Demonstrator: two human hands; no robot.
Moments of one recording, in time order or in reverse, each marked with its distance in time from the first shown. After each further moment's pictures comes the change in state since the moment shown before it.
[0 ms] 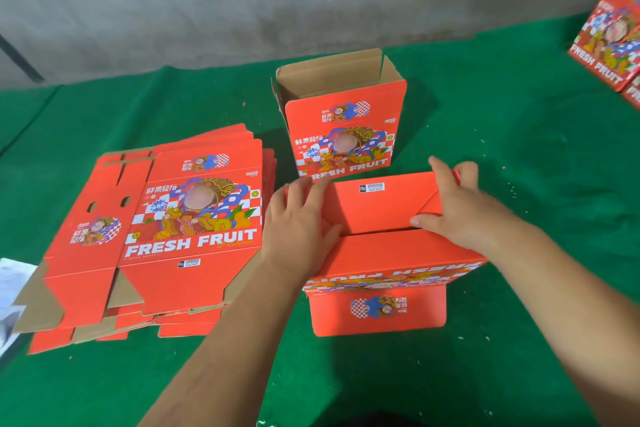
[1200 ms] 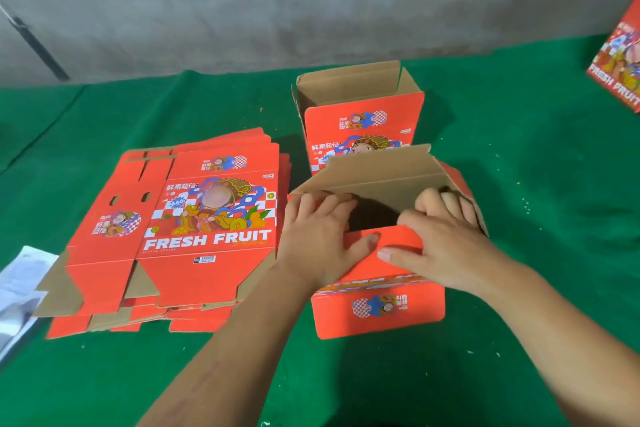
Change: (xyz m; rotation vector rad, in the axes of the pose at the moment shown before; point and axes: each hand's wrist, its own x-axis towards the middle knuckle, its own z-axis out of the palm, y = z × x) left_hand -0.010 0.005 -0.011 0.124 -0.107 0.130; right_hand -0.038 -0.040 0.016 -0.237 0.157 -0.407
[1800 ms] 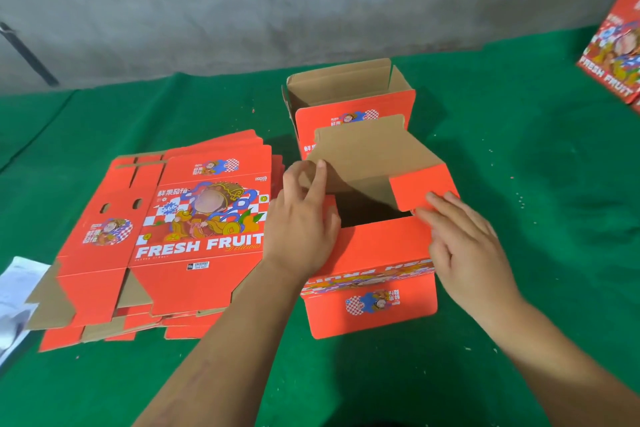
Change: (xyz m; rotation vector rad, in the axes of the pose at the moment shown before) left_hand 0.015 -0.011 -0.001 -0.127 0.277 -0.083; right_hand -0.033 0.014 0.028 0.304 0.490 0.039
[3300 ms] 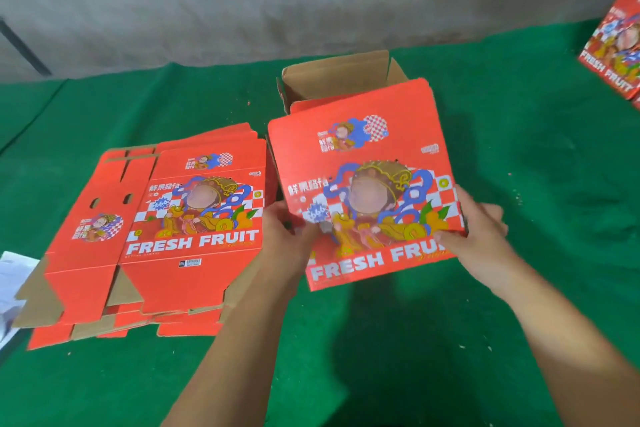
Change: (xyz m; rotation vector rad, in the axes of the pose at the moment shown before) left_hand -0.023 -0.006 0.027 -1.078 -0.086 -0.839; right_hand 0.017 0.039 -0.001 0.385 -0.298 0.655
